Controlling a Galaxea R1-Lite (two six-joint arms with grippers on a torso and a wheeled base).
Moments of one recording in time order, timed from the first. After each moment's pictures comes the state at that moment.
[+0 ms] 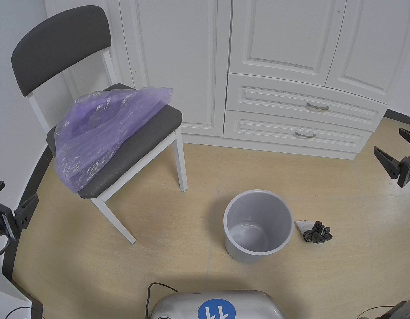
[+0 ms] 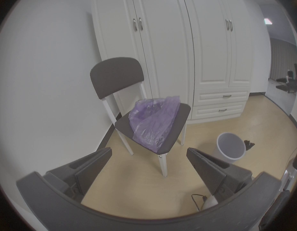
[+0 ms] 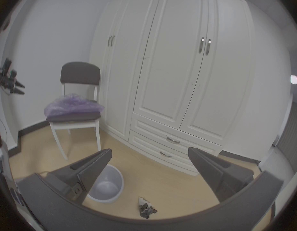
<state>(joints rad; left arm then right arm) 0.02 0.82 -0.46 -0.17 0.02 0.17 -0.02 1.10 -0.54 -0.58 0.19 -0.34</state>
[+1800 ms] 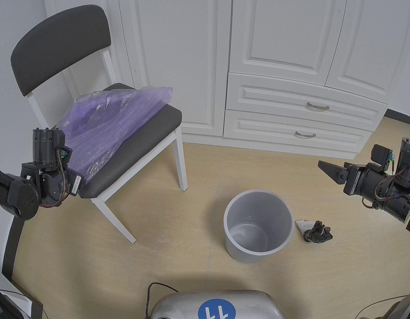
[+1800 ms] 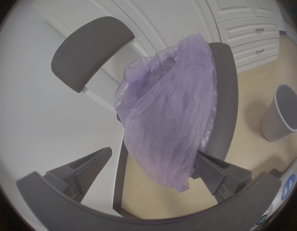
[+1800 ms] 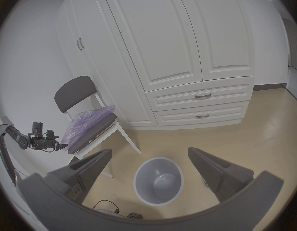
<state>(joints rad) -0.13 1.72 -0.78 -0.49 0.54 0.39 0.27 1.45 -0.50 -0.78 0.04 0.24</state>
